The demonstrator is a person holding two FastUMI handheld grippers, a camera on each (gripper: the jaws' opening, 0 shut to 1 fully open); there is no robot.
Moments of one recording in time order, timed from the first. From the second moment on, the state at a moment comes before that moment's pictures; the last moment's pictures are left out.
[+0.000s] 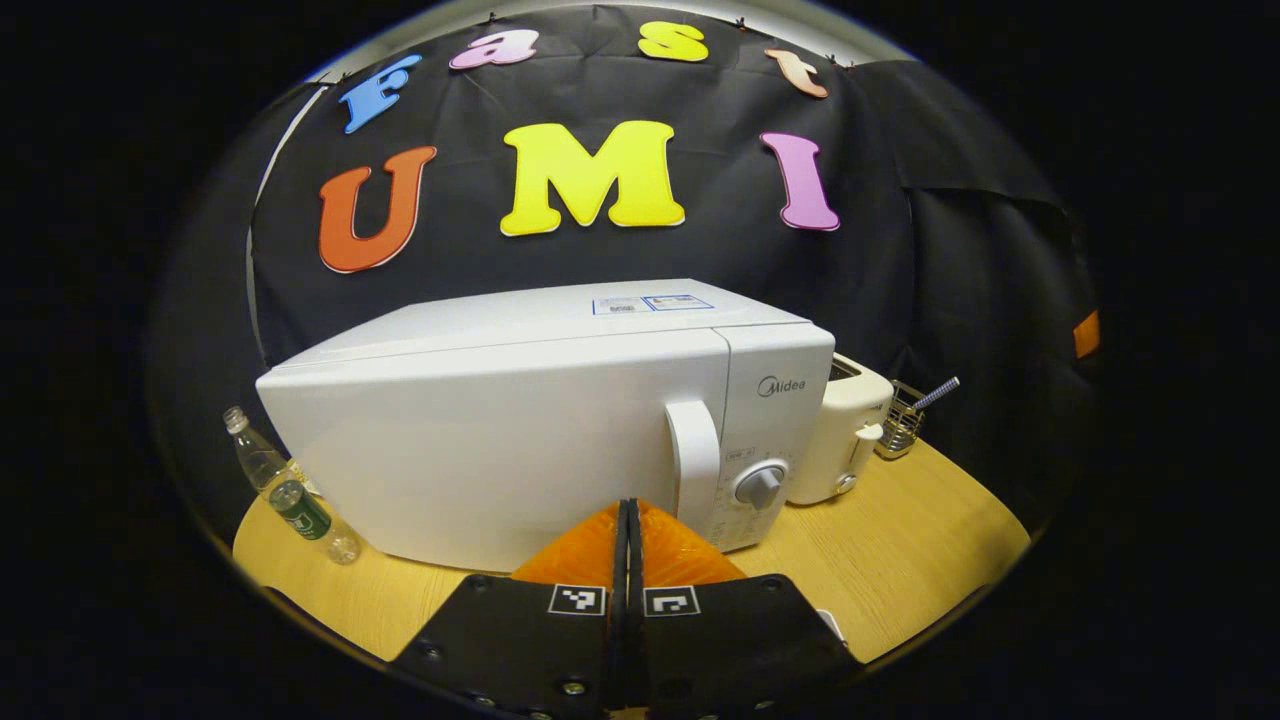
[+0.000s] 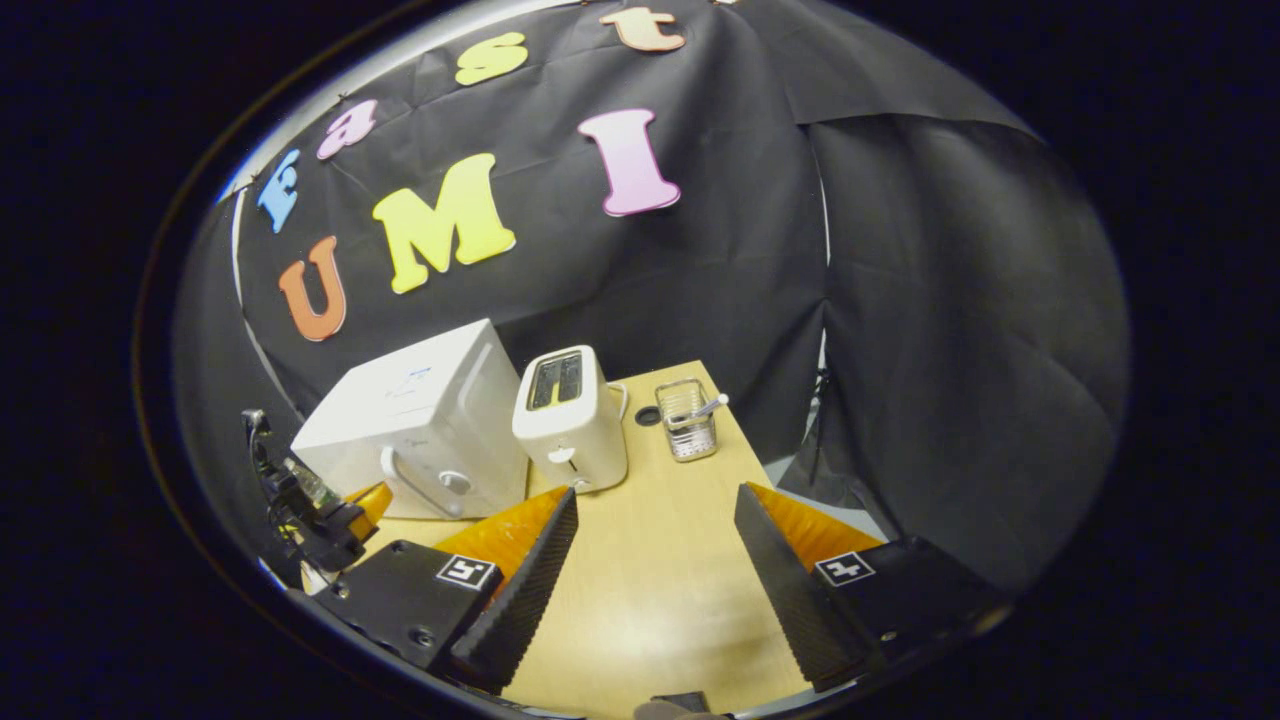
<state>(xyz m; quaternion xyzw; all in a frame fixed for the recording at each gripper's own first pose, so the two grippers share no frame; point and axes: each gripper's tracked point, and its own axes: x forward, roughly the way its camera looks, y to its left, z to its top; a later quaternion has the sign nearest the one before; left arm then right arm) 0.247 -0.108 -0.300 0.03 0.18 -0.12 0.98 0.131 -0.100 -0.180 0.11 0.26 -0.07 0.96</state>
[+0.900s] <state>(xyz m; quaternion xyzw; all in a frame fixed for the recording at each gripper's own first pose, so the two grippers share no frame) 0.067 -0.023 -0.137 0.00 0.11 -0.06 0.99 0.043 0.021 -0.095 0.03 0.14 -0.02 0.99</state>
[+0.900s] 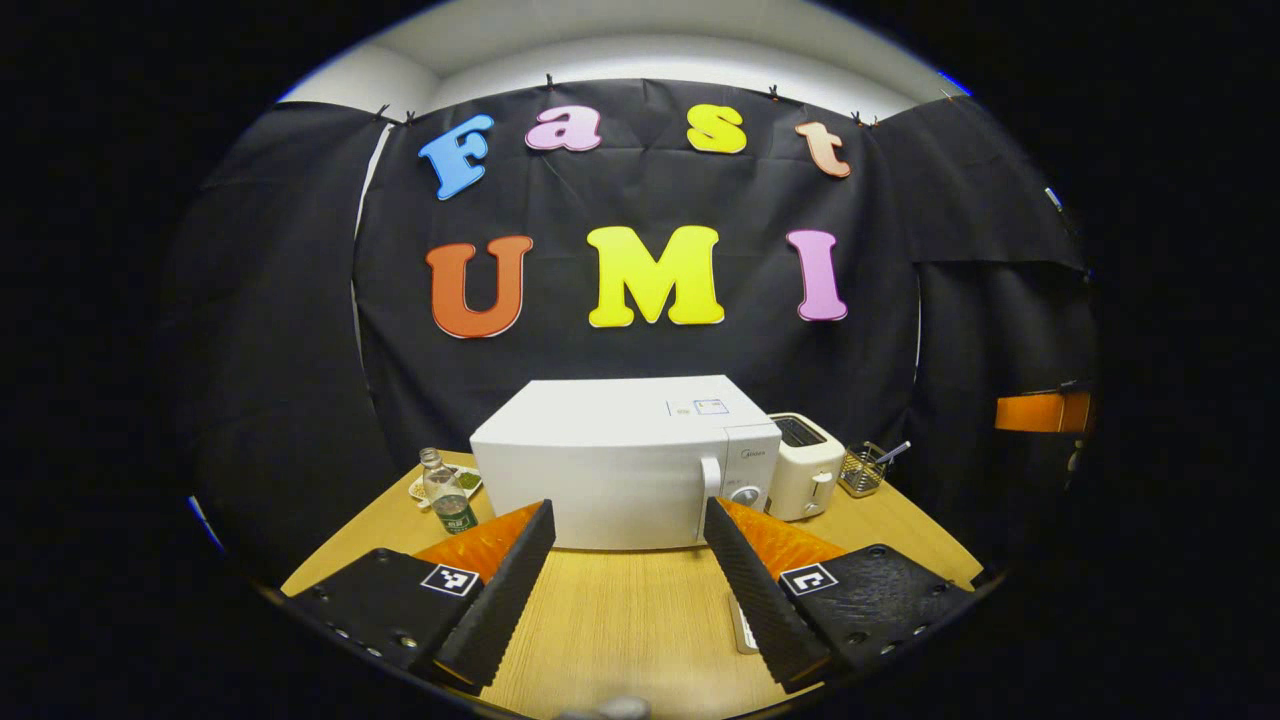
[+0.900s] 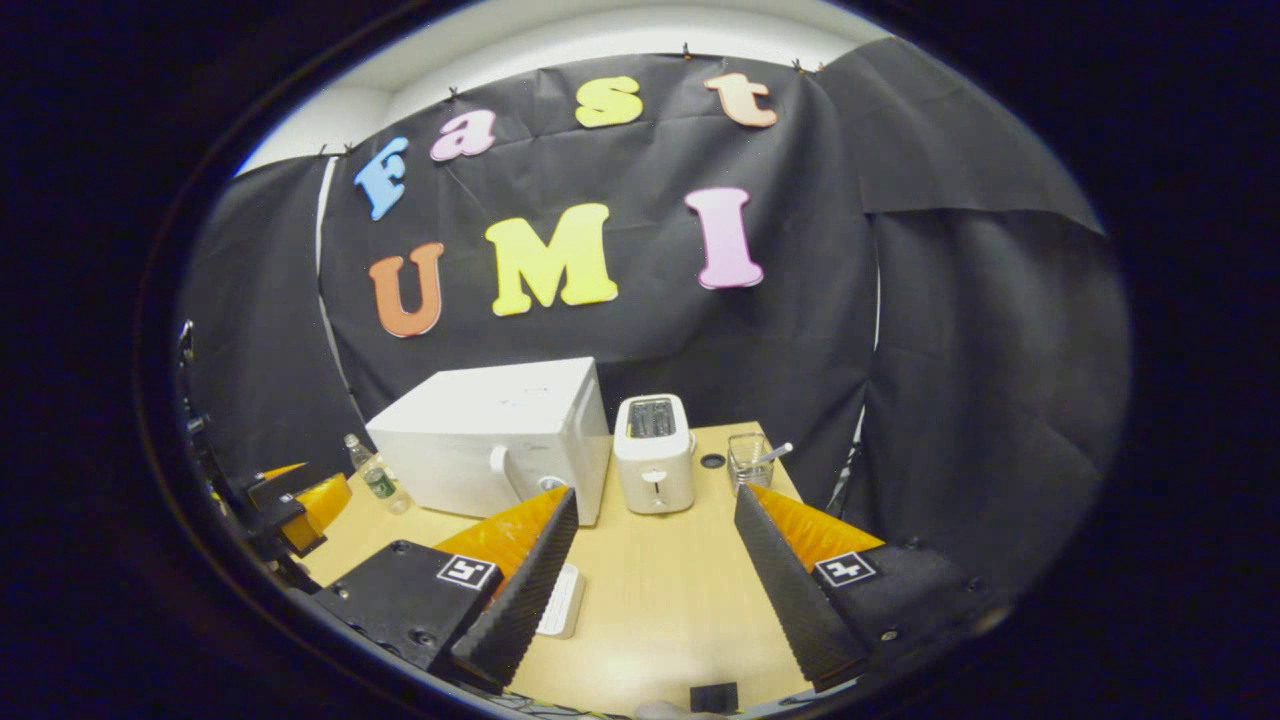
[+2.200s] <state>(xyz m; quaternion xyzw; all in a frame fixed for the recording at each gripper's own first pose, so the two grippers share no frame) -0.040 0.065 0.002 -0.02 0.00 -0.05 1.00 -0.064 0.107 0.002 0.02 0.04 -0.02 1.00</state>
